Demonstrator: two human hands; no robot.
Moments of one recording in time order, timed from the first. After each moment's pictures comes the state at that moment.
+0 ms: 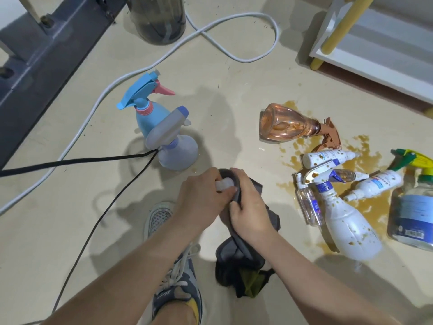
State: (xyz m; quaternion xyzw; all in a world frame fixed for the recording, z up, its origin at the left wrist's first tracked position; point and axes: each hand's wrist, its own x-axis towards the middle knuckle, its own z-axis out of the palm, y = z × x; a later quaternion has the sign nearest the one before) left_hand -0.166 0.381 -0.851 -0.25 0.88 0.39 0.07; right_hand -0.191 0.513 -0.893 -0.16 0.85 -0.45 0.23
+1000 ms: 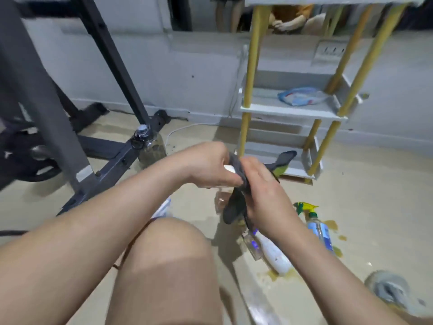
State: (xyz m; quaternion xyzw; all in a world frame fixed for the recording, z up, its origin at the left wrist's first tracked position) left_hand -0.177 0.466 -0.475 0.06 0.97 0.21 0.14; right_hand -0.172 0.626 -0.561 -0.31 0.89 -0.32 -0.12
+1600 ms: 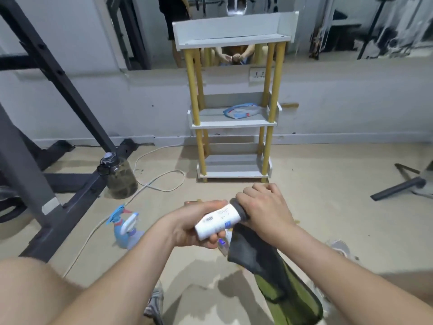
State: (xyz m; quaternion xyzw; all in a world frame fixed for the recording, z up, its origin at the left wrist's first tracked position) left_hand -0.093 0.566 -0.534 -0.12 0.68 0.62 0.38; right_hand -0.109 0.754 -0.563 -0.27 0.94 -0.03 -0.22
